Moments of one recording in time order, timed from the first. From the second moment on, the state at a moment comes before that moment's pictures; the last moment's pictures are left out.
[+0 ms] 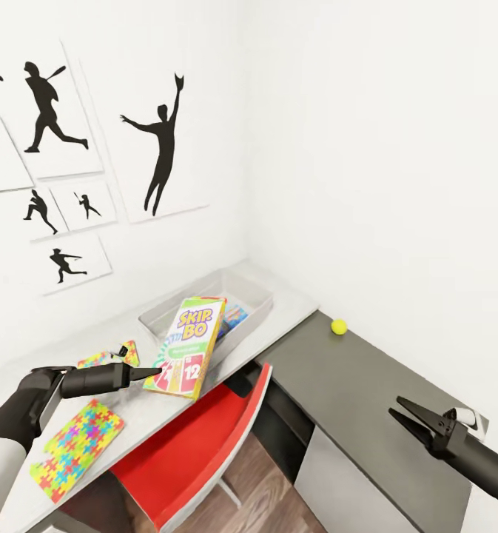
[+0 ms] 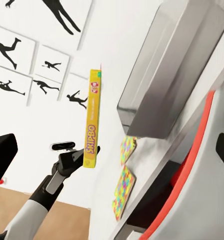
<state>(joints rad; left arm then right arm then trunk) -0.72 0.34 0.10 -0.75 0.09 0.72 -1.56 0.04 -0.36 -0.36 -1.57 -1.13 0.88 0.77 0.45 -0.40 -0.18</state>
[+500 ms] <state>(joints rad) -0.72 0.34 0.11 -0.75 0.09 0.72 -1.57 0.04 -0.36 -0.35 -1.56 -1.13 0.87 0.77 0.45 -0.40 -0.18</state>
